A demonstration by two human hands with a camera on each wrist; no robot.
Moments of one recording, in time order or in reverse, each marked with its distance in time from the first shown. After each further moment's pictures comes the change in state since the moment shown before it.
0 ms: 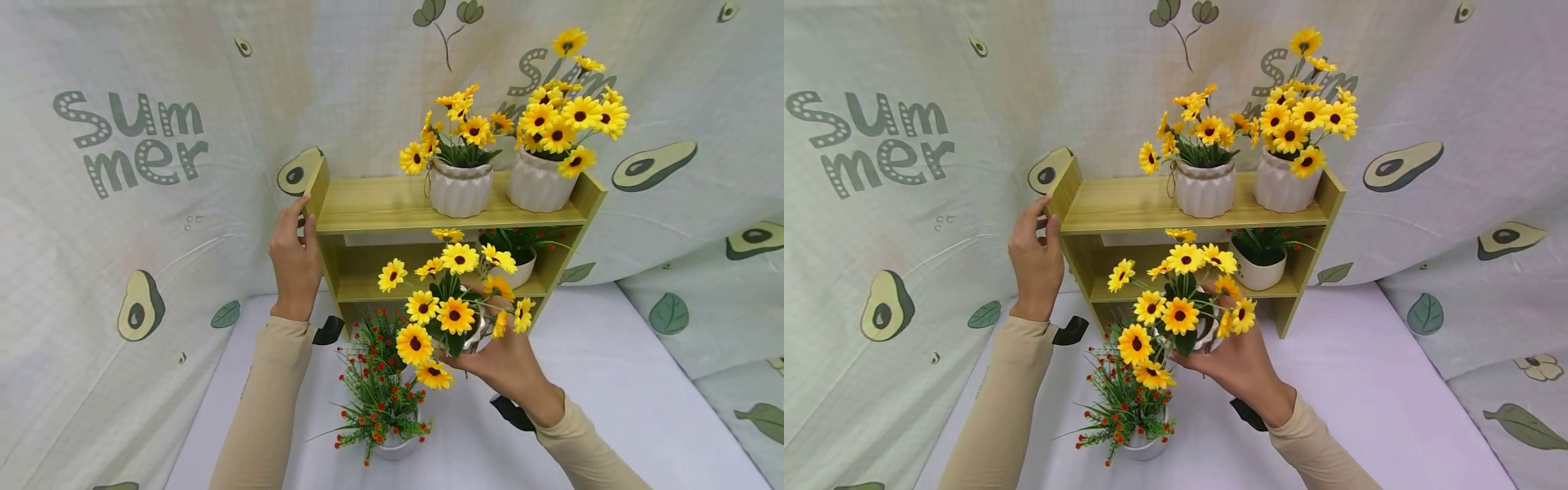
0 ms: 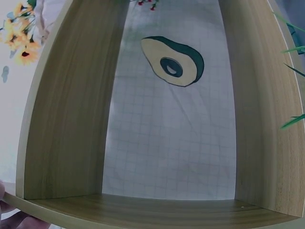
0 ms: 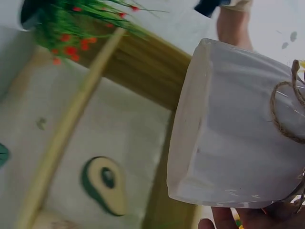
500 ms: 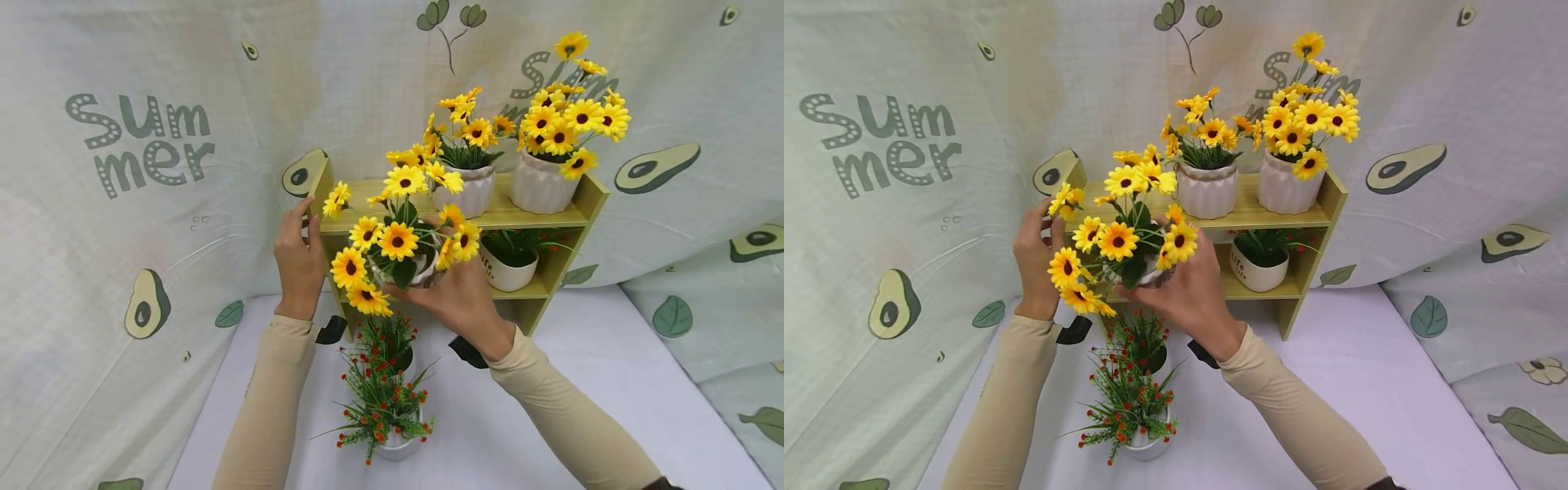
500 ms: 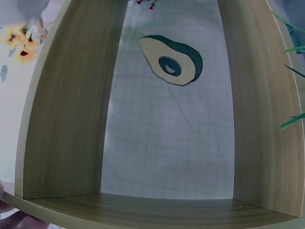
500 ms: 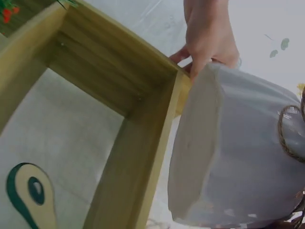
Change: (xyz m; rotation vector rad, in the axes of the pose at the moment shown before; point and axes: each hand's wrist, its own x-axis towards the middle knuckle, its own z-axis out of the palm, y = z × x) left_hand -0.001 0.002 -0.002 -0.009 -0.021 -0.016; right_hand 0.102 -0.038 0.024 -0.138 0.178 -0.168
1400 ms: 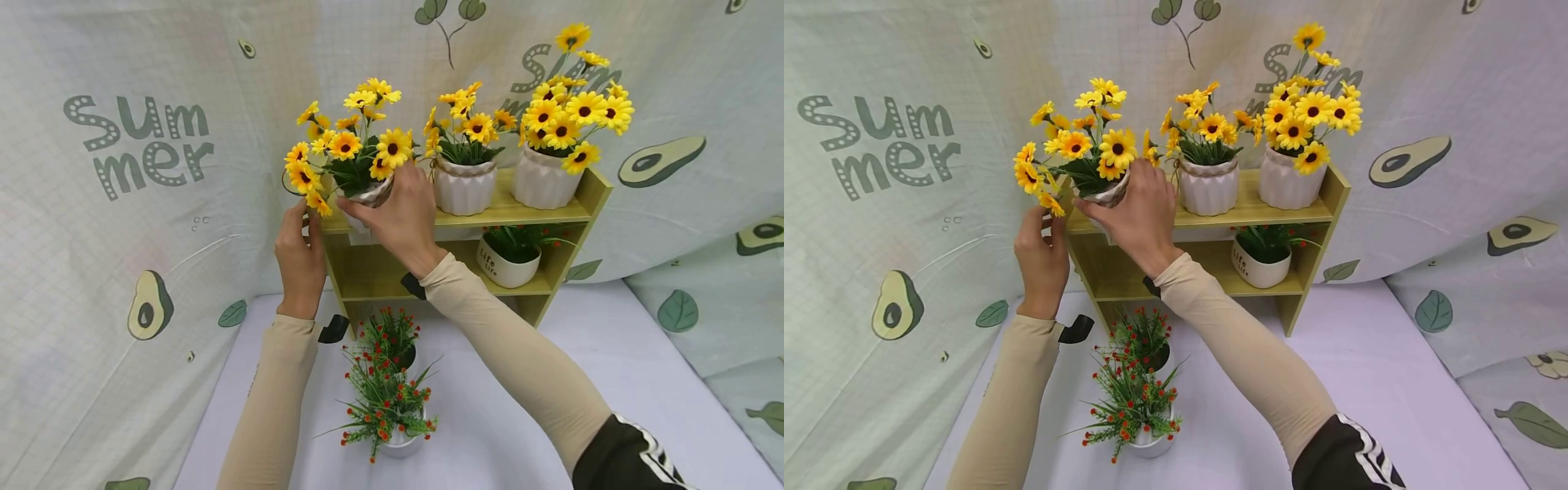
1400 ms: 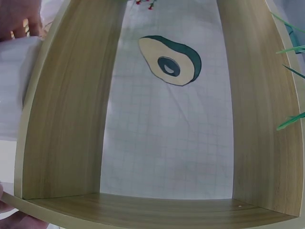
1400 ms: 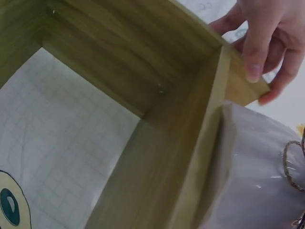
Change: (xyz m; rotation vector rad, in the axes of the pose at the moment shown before) left_hand 0.002 0.000 0.000 0.023 0.010 0.032; right_hand 0.097 0.015 0.055 -0.372 0.183 0.095
